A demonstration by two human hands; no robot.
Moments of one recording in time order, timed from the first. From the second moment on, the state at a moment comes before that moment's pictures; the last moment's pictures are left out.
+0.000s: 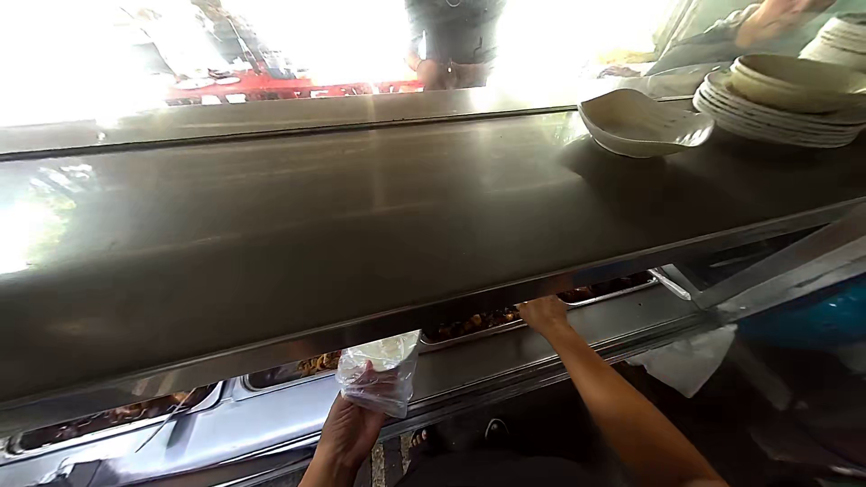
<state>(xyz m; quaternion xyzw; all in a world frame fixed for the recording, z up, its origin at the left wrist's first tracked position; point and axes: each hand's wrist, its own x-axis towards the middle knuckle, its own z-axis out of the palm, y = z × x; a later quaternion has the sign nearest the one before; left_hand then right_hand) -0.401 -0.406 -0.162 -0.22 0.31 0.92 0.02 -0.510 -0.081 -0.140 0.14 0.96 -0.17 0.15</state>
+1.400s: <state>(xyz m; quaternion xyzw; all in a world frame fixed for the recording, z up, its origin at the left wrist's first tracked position) -0.500 -0.339 -0.198 -0.21 0.29 0.92 0.15 -0.471 -0.071 -0.116 0.12 0.99 -0.08 -0.05</state>
